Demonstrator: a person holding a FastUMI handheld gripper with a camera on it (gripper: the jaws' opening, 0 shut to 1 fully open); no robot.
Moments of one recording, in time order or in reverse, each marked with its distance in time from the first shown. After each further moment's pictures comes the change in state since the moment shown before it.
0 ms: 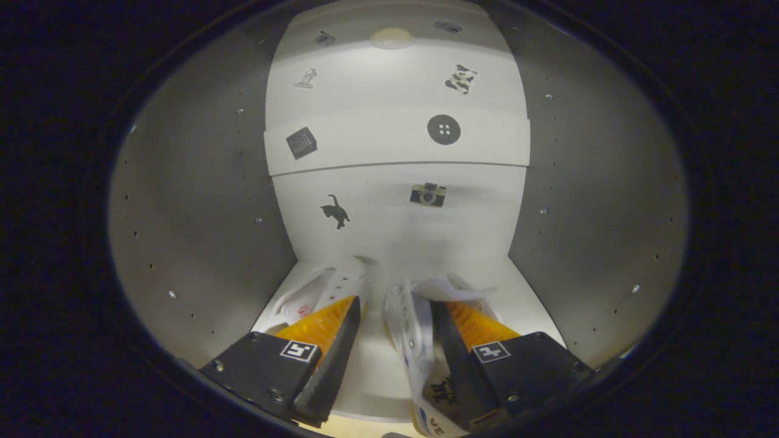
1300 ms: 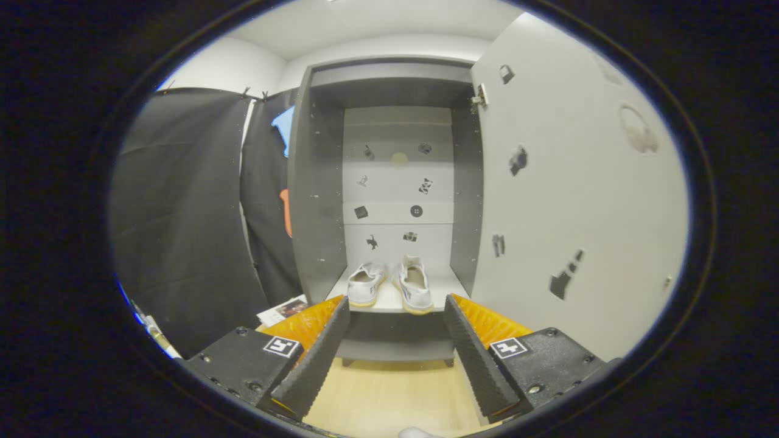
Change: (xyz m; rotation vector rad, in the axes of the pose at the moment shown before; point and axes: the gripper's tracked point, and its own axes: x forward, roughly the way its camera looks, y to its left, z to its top) arm -0.412 0.001 -0.068 -0.029 -0.264 -0.007
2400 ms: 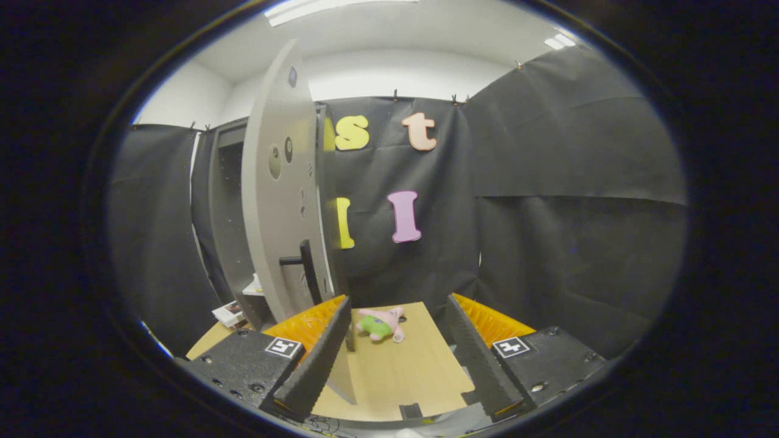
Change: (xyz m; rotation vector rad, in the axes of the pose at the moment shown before) arm -0.124 -0.304 0.006 0.075 -0.051 -0.188
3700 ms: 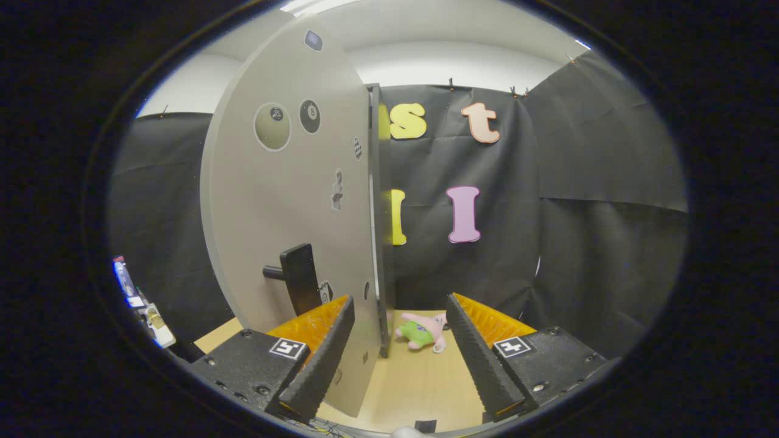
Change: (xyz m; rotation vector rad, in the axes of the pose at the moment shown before) arm 0.066 0.078 -0.005 -0.080 0.039 0.234
